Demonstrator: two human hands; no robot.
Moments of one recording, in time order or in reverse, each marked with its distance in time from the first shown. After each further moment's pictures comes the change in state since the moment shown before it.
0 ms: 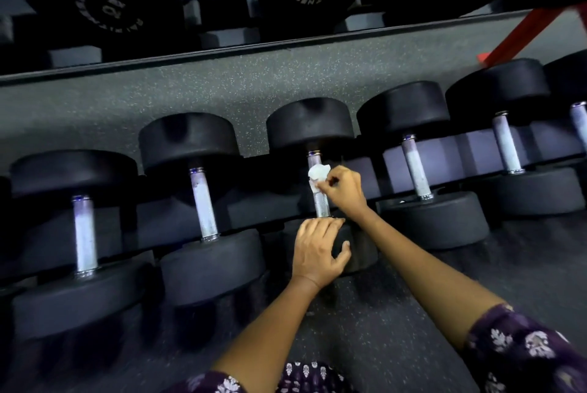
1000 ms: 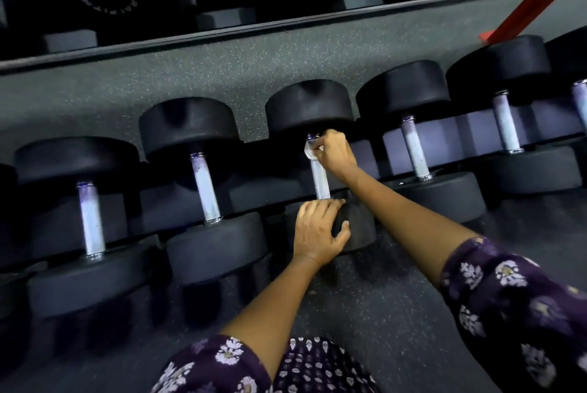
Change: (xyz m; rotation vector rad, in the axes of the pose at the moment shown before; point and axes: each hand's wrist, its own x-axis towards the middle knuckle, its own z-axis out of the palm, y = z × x) left_hand 0.000 0.002 -0.003 0.004 -0.026 -0.030; right_hand 0.036 -0.026 0.003 -0.286 -0.167 -0.044
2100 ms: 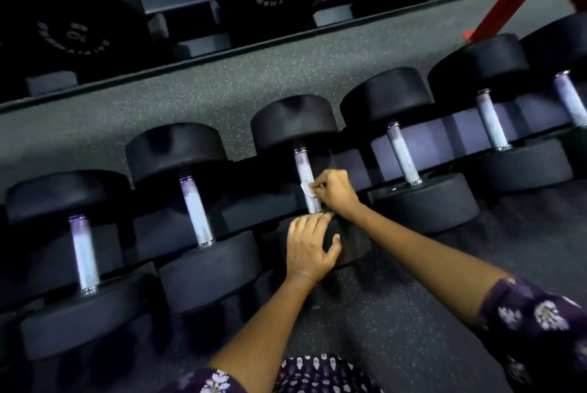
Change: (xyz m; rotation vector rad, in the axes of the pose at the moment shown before) left_hand -0.003 -0.002 0.003 0.043 0.009 0.039; right_hand -0.048 0.028 0.003 0.200 -0.026 0.004
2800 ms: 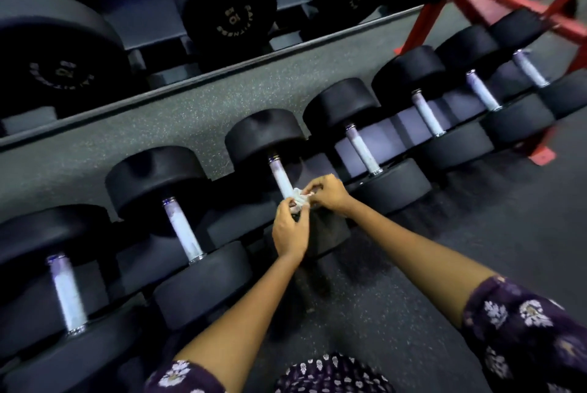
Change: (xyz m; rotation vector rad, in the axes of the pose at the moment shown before) left_hand 0.024 0.010 -0.016 -0.458 0.021 -0.547; right_hand -0.042 0.003 -0.019 0.275 0.067 0.218
